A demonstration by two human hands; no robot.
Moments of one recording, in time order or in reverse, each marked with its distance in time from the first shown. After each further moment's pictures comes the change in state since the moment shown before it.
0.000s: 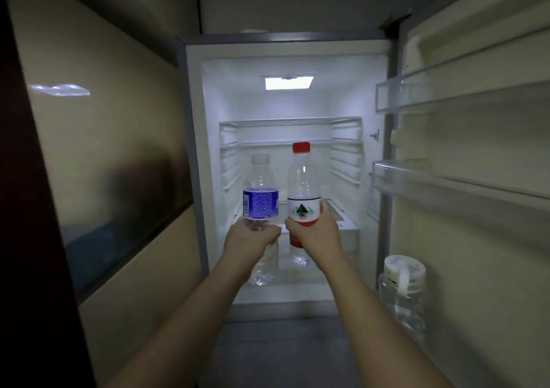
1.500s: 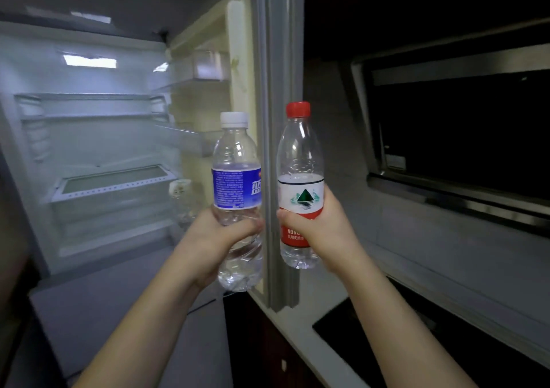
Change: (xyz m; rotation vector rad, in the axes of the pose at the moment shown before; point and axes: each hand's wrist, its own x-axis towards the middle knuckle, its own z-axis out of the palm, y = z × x) left_hand -0.439 0.176 0.046 -0.471 -0.859 0.068; right_hand -0.423 -0.198 -0.354 -0.133 0.278 0.051
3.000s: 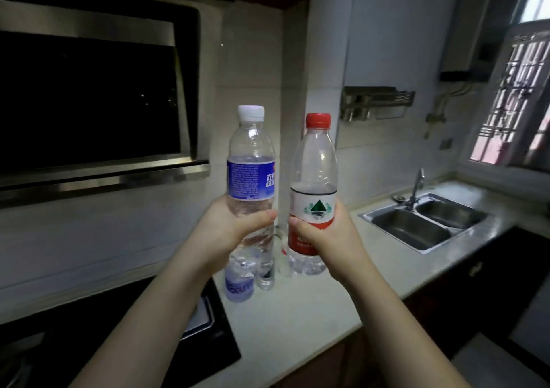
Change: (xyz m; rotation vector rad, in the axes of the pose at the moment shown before) left_hand -0.214 0.031 0.496 -0.458 -1.362 -0.041; right_hand -0.453 -0.144 -0.323 -0.634 1.325 0.164
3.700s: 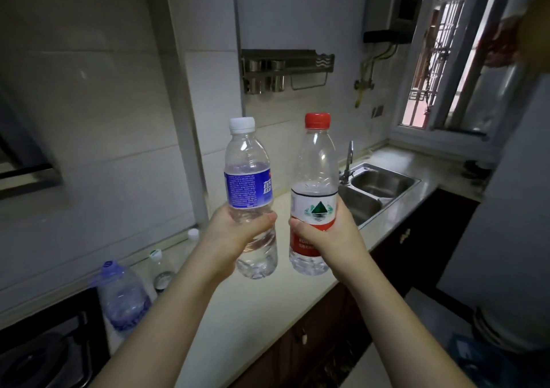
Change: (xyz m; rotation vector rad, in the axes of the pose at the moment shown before) left_hand 0.148 -0.110 0.235 -0.037 -0.100 -0.164; right_hand 0.081 0.116 -0.236 -0.046 0.164 0.085
